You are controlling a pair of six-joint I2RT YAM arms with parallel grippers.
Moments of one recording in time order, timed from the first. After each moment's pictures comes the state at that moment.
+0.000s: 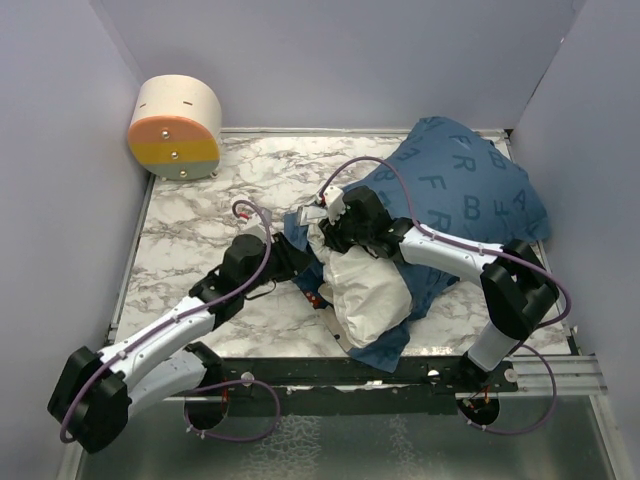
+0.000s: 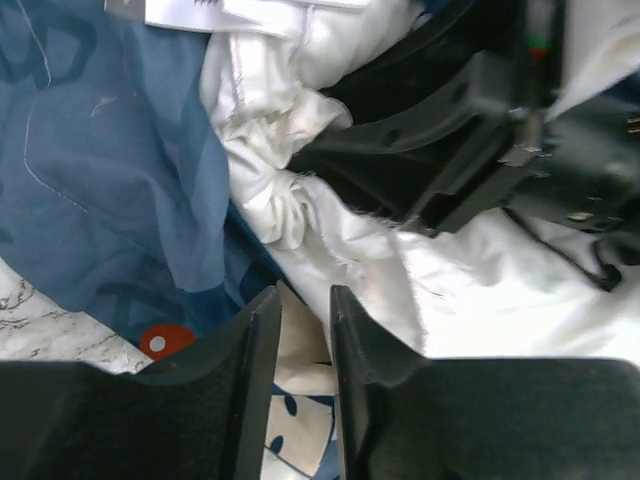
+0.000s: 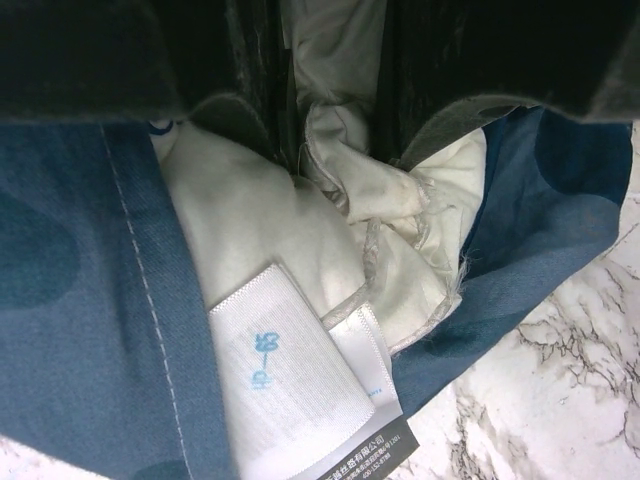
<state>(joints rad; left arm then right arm) -0.62 0.91 0.49 0.06 0.08 -0.85 0.75 1.68 1.10 -0.10 -0.10 -0.10</state>
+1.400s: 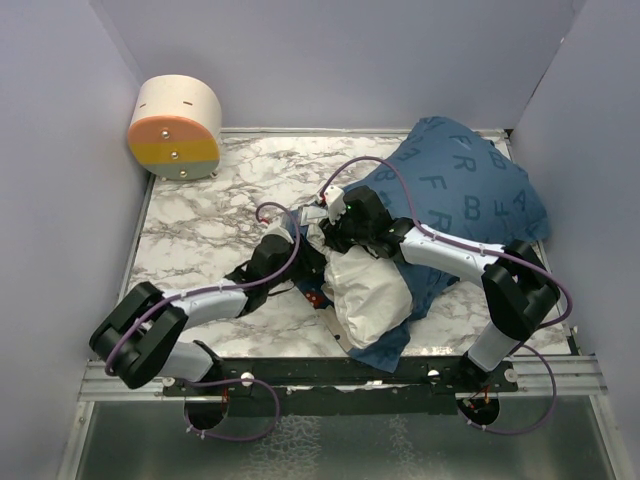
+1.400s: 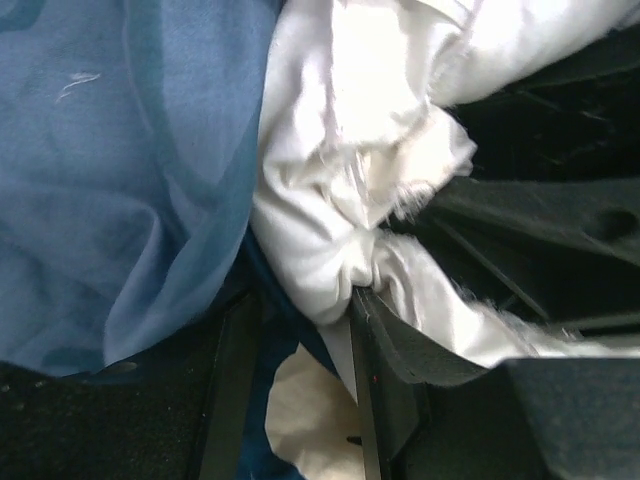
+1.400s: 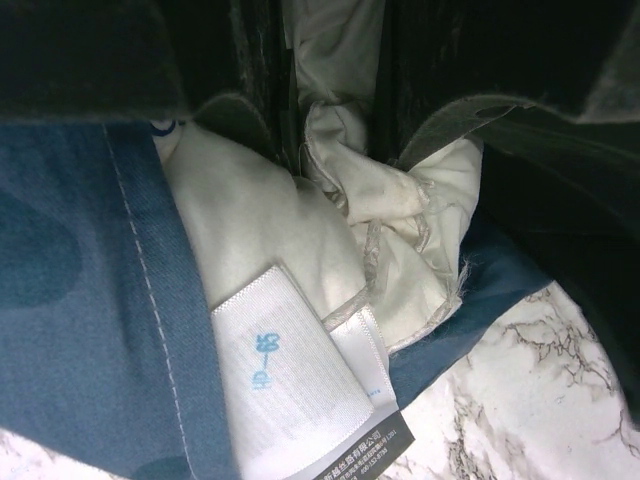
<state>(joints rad) -0.69 1.31 0.44 0.43 0.04 -0.98 0.75 1.67 1.09 -0.10 -0.10 -0.09</state>
